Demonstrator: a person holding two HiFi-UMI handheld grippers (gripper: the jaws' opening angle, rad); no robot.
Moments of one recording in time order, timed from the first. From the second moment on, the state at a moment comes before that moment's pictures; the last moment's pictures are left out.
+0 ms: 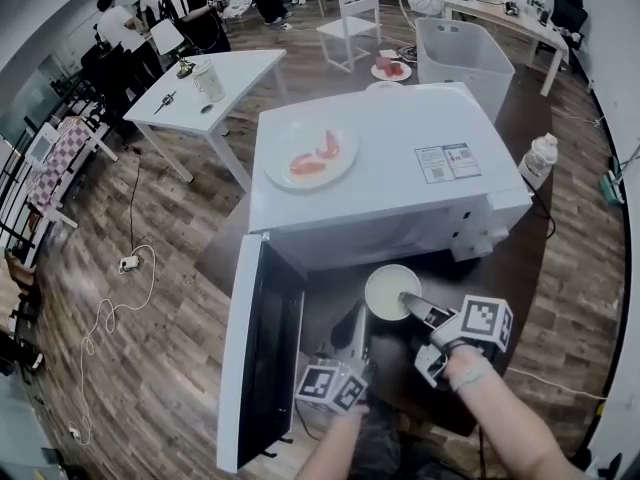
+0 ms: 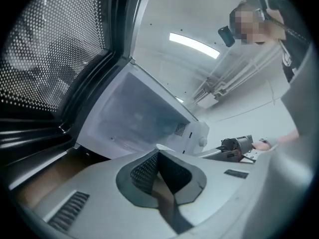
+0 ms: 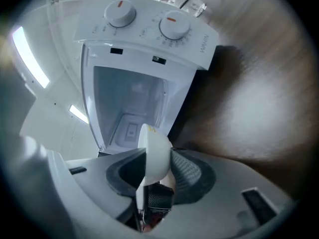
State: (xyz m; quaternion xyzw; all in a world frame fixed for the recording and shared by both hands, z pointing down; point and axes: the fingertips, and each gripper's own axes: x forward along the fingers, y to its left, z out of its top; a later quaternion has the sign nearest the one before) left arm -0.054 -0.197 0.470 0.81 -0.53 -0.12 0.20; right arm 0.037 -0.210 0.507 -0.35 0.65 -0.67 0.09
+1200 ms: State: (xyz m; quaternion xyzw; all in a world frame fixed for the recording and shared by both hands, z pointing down) left arm -0.046 -0.243 0.465 0.82 -0.52 -0.12 0.18; right arm 0.004 -0.289 0.498 -0.37 0.63 -0.67 0.12
